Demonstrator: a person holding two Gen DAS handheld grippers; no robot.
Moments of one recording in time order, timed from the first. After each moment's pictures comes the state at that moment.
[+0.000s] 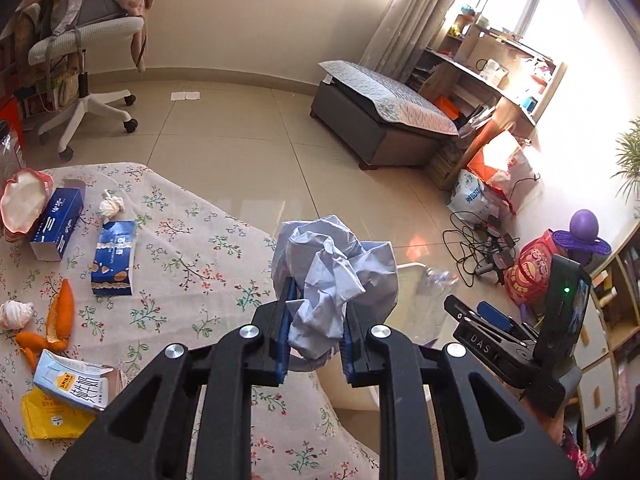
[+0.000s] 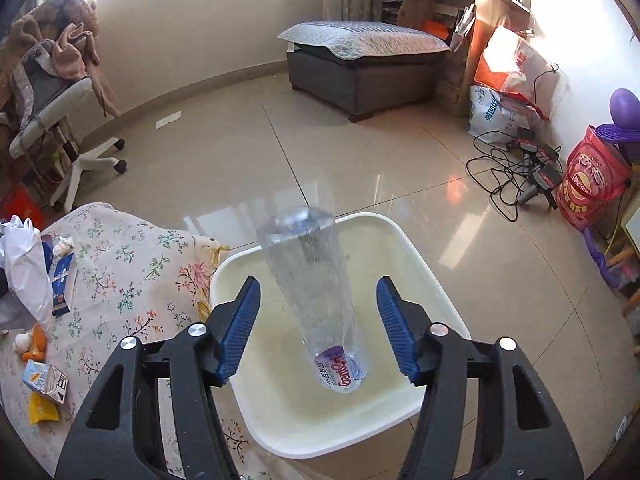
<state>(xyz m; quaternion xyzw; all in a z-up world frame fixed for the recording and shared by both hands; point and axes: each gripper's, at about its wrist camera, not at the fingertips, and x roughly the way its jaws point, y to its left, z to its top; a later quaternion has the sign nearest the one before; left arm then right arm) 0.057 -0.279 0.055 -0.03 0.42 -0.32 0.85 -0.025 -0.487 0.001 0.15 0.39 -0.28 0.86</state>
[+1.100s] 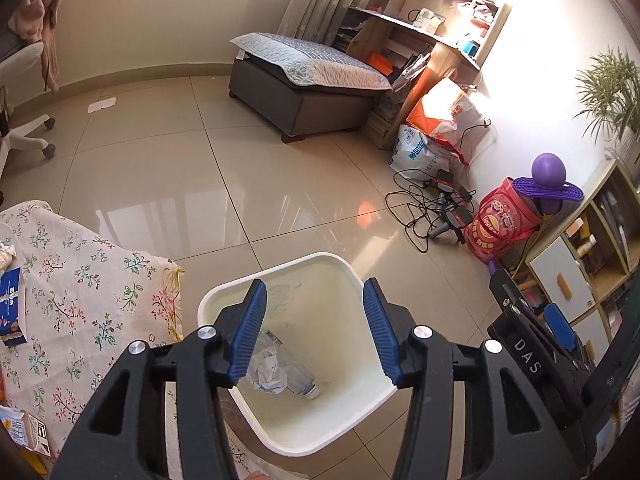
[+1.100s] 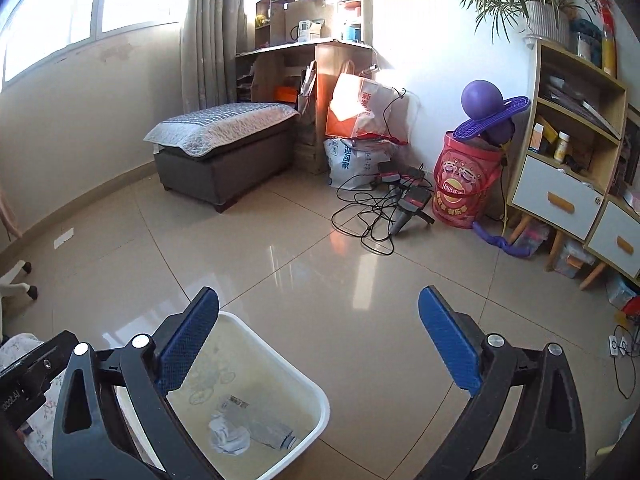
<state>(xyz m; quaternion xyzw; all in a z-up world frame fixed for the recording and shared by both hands) 0.036 -0.423 0.051 0.03 0.43 -0.42 0.80 -0.113 -0.542 0.044 0.16 0.25 -0.51 0.81</state>
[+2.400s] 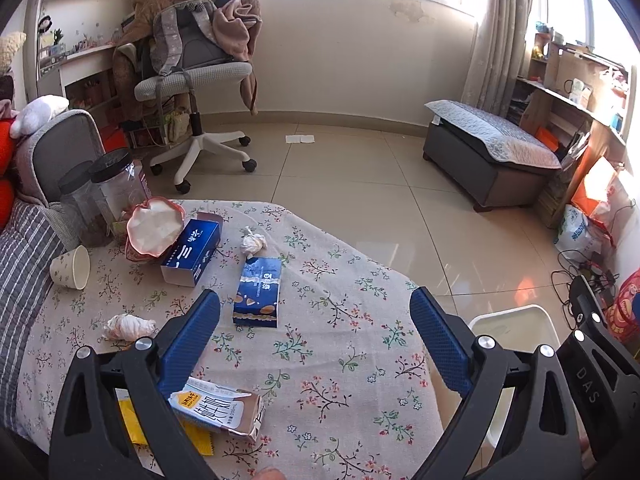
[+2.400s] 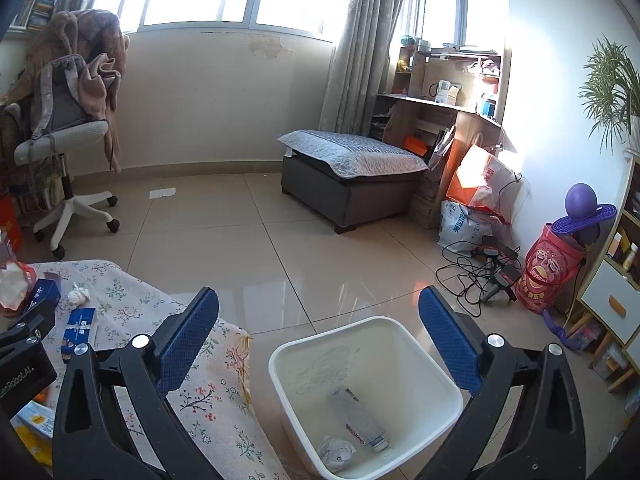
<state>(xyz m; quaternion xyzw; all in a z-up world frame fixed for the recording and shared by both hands) 0.069 -0.202 0.063 0.02 0.35 -0.11 0.93 -0.010 -0.353 0.064 0.01 0.24 -0.34 0.91</state>
